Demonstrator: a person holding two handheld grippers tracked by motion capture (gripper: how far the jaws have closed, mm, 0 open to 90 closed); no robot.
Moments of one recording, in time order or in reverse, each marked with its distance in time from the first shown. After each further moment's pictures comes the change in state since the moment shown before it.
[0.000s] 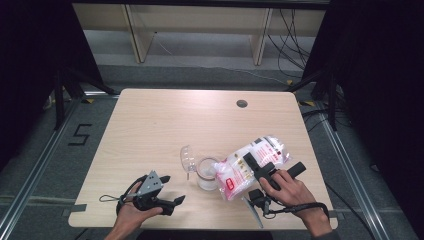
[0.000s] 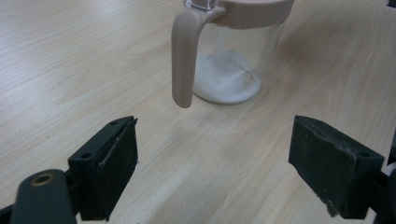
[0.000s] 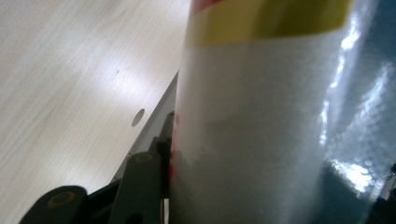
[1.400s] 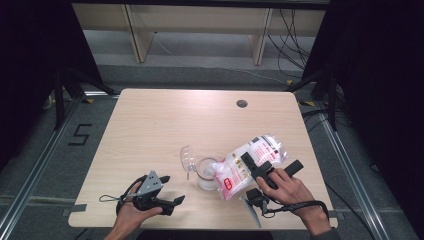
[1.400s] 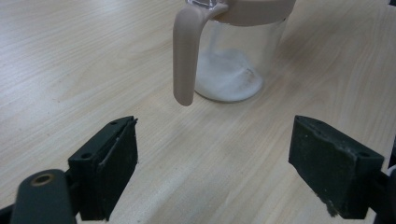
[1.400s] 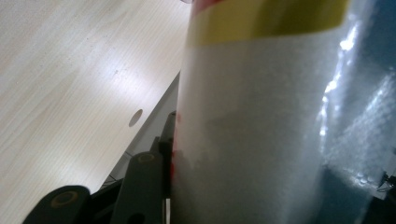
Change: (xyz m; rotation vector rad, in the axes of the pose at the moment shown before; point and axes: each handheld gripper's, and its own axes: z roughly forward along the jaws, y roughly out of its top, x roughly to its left) left arm 0.004 0.000 -0.001 0.015 0.011 0.046; right arm -0.009 0.003 0.002 -0.002 0.043 -0.043
